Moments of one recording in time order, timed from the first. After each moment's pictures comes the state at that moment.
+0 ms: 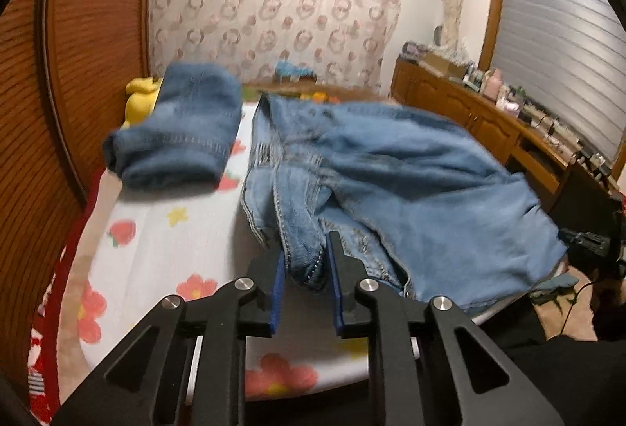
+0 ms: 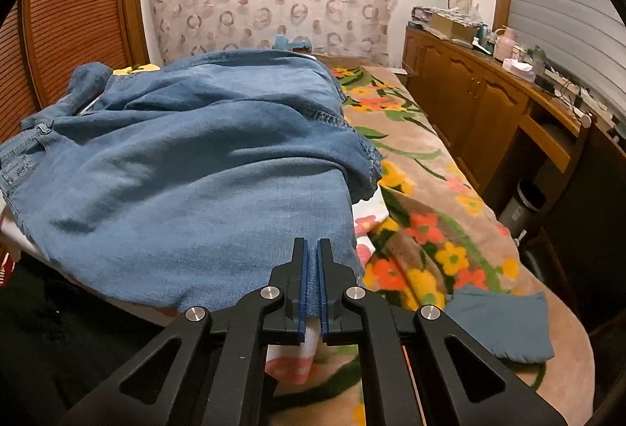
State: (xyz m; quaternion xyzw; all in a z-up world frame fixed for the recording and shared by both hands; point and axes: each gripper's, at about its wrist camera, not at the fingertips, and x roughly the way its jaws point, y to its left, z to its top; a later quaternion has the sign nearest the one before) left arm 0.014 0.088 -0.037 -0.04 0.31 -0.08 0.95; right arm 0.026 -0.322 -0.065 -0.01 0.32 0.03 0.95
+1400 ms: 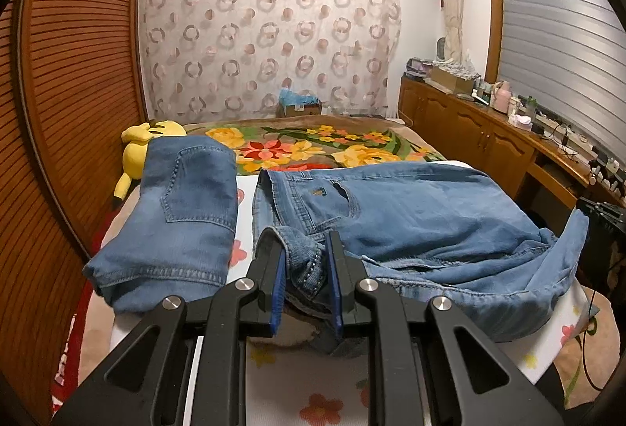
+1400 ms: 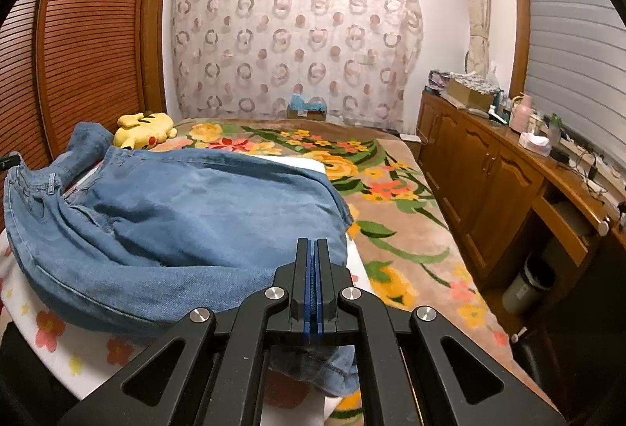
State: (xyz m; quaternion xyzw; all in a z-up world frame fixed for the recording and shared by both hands) left arm 0.123 0.083 0.007 -0.01 0.28 -0.06 0.96; right arm 0.088 -0.324 -0.026 -0.05 0.23 0.05 0.97
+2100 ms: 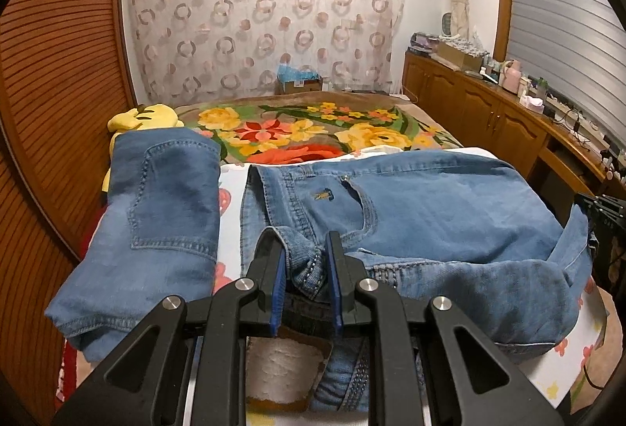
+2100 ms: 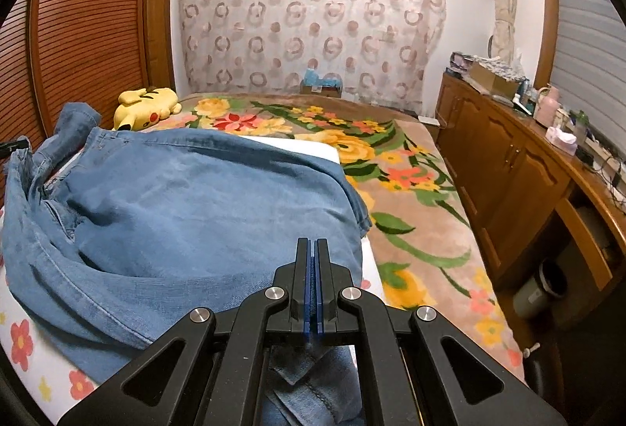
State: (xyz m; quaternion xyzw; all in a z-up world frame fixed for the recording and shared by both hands) left arm 0.201 0.072 -0.012 0.00 0.32 -0.06 0.94; right arm 0.151 -0.324 -0.019 -0.07 0.26 0.08 0.96
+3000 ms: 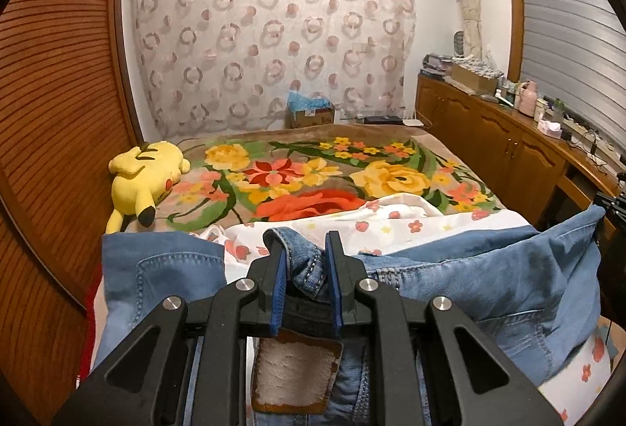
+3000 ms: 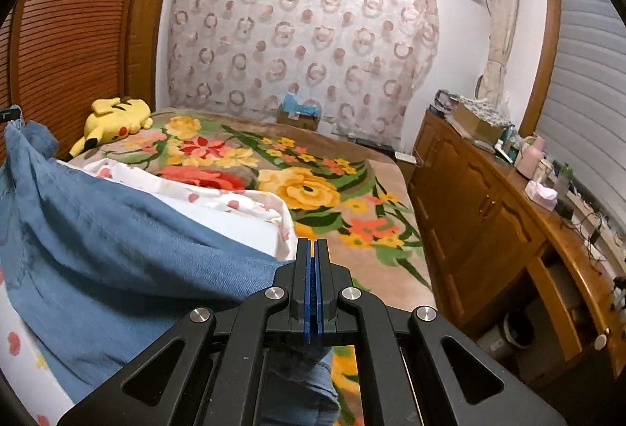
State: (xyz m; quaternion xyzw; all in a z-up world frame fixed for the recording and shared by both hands) left arm 0.309 0.077 0.032 0.01 0.29 -0.04 0.96; right arm 0.212 -0.318 -0.006 -0.12 0.23 0.04 0.96
